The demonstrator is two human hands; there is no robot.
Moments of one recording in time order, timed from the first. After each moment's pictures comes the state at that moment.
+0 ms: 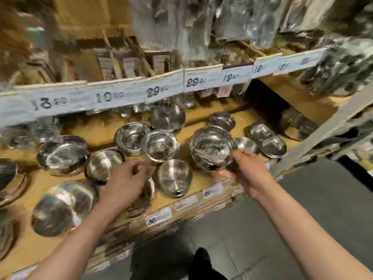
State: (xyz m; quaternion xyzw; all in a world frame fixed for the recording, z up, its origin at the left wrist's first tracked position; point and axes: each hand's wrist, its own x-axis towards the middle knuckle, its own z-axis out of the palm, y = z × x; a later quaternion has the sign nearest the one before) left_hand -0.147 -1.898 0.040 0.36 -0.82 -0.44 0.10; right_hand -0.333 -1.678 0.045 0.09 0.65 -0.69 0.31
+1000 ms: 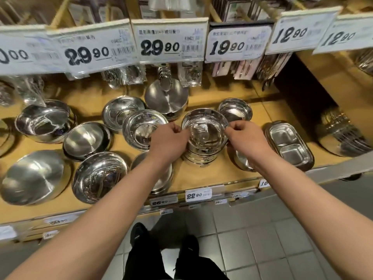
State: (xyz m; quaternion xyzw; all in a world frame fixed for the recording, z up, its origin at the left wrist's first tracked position) left_hand -0.328 -1.835 0.004 0.48 -0.66 -0.56 0.12; right_hand -0.472 -1.706 0.012 -0.20 0.86 -0.39 0.25
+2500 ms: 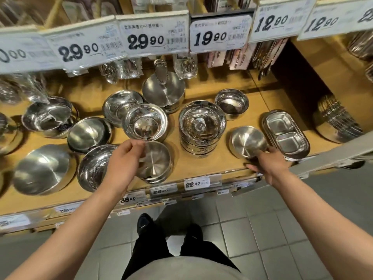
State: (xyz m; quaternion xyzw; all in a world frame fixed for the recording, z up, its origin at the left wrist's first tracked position) left_hand -0.227 -1.840 -0.015 0.52 -0.61 -0.58 0.18; right_hand -0.506 -1.614 -0.075 0.11 0.77 -0.52 0.33
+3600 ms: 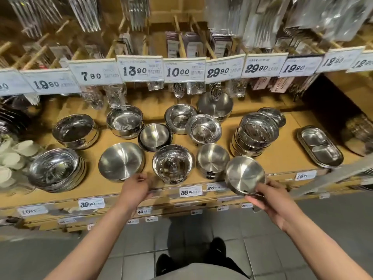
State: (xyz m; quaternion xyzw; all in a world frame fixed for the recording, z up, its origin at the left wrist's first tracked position) left_hand -0.039 -1.894 -0.038 0.59 -0.50 -0.61 0.14; right_hand -0.290 -1.646 -0.020 0.11 0.66 -0.62 0.41
